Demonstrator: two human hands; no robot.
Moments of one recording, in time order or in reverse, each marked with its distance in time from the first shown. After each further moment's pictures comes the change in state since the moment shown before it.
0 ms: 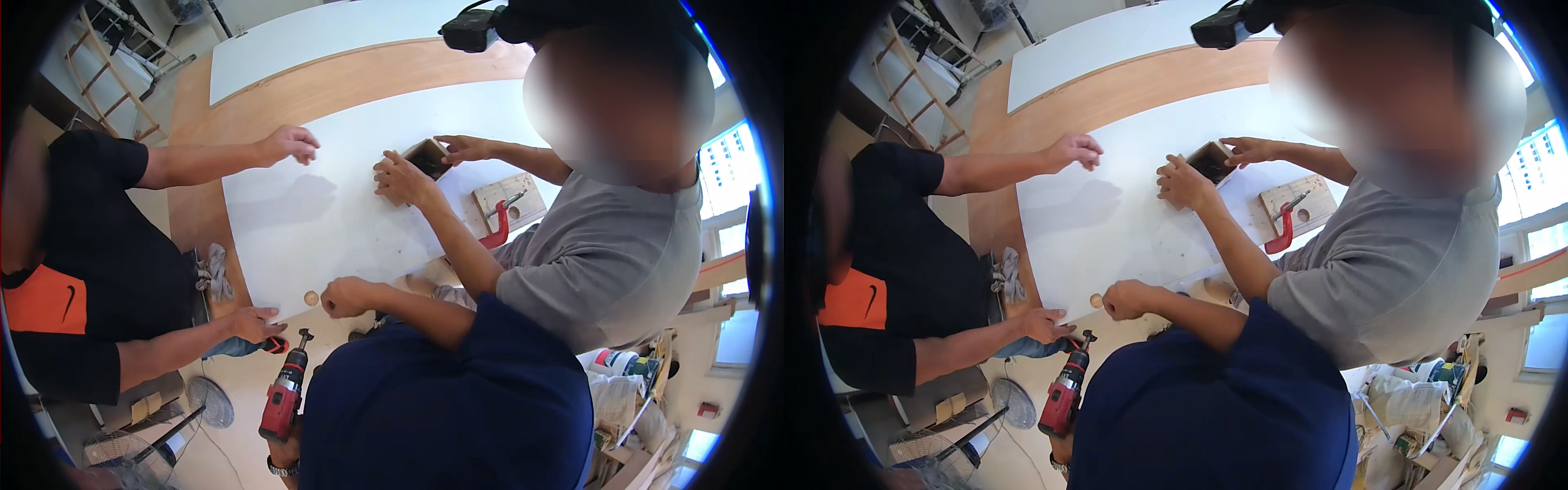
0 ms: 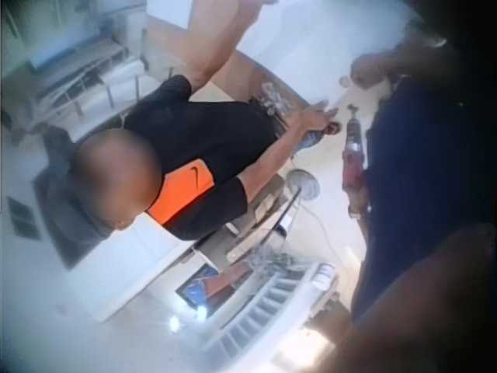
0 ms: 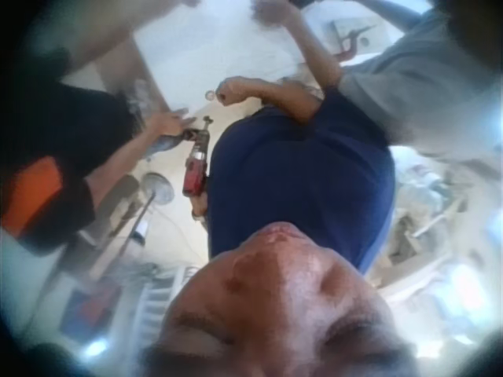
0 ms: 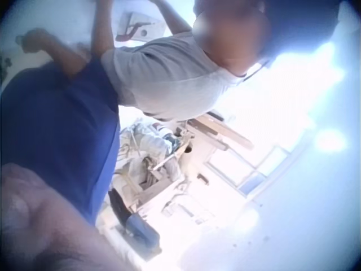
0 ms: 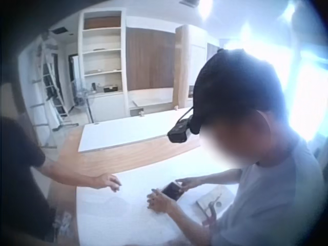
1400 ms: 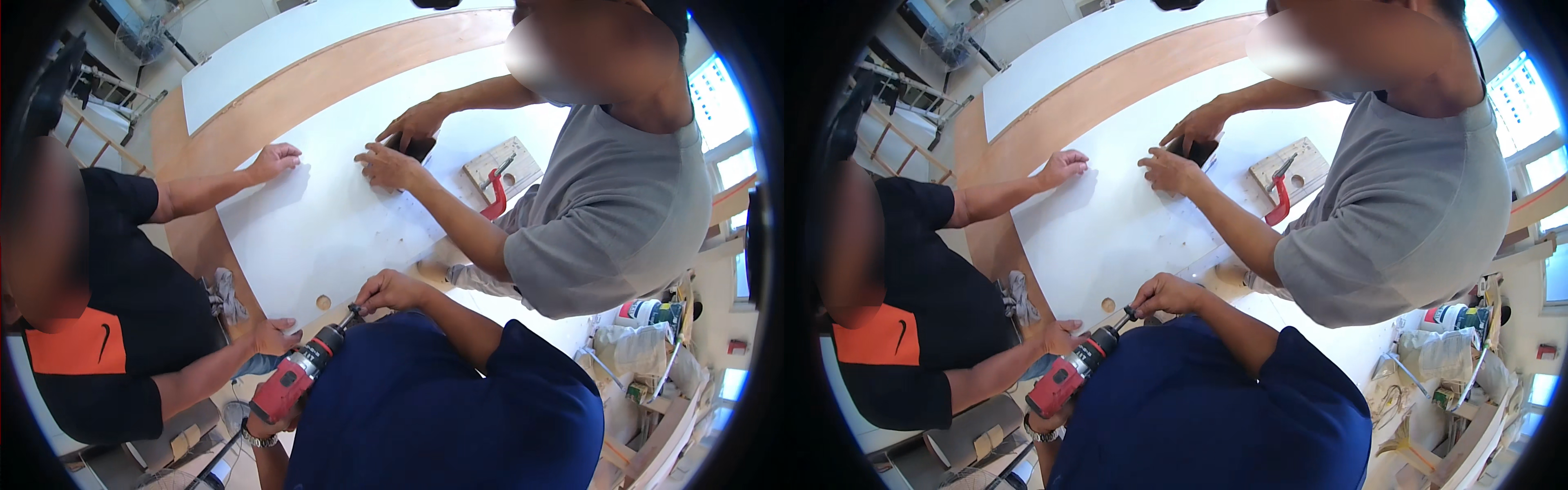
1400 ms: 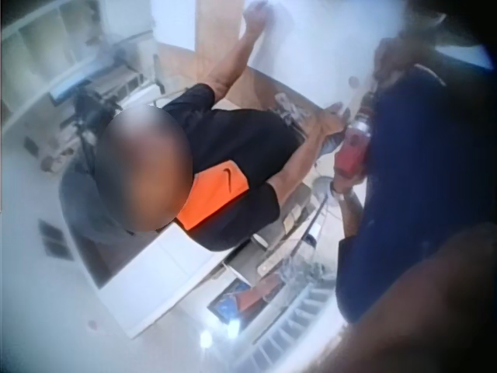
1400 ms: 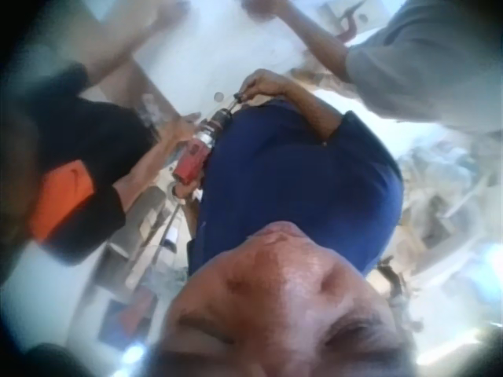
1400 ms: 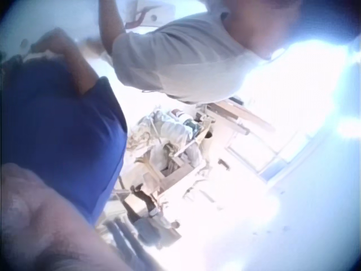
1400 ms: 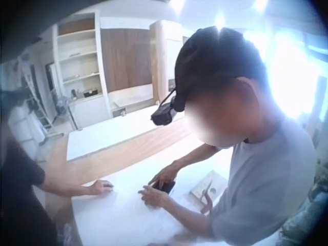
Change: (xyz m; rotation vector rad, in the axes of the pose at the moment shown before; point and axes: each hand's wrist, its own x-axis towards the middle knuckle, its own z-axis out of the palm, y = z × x) left_hand 0.121 0.039 -0.074 0.169 -0.539 0.427; right_hand -0.077 0.005 0.016 1.173 0.306 -0.043
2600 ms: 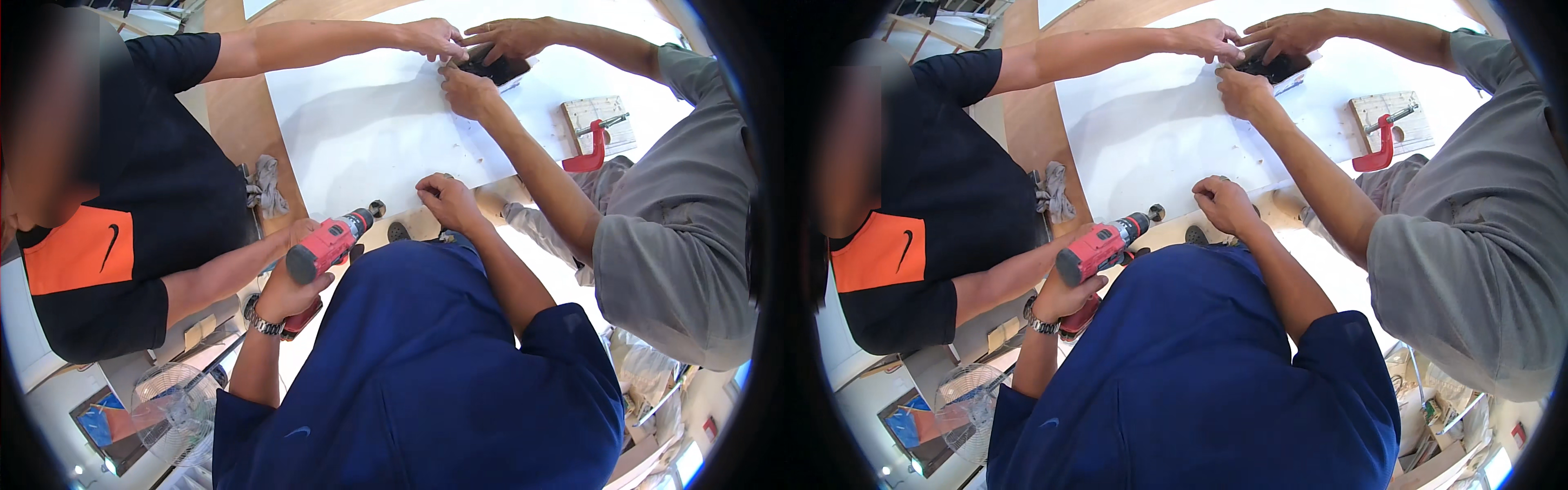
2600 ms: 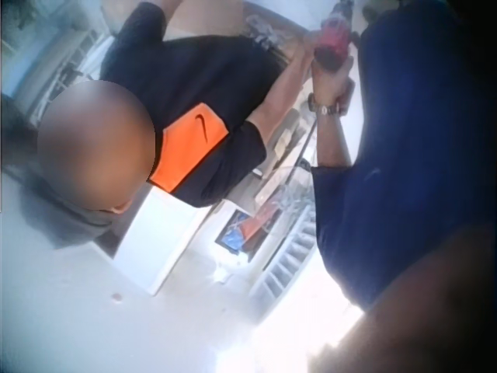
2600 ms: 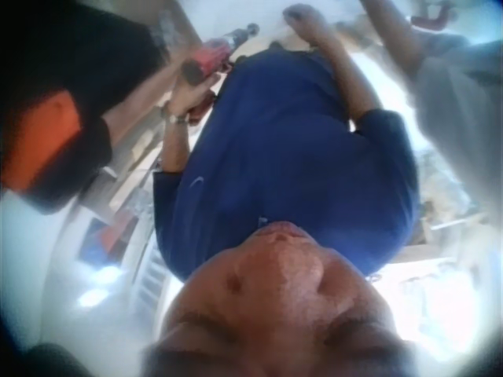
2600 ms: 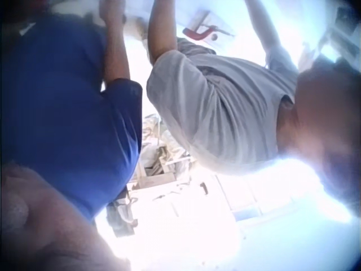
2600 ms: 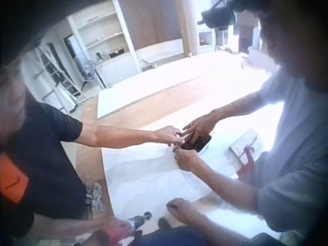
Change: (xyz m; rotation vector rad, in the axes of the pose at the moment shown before) left_hand 0.062 -0.001 -0.017 -0.076 -0.061 -0.430; right_hand 0.034 0.030 0.006 -0.530 0.500 -0.001
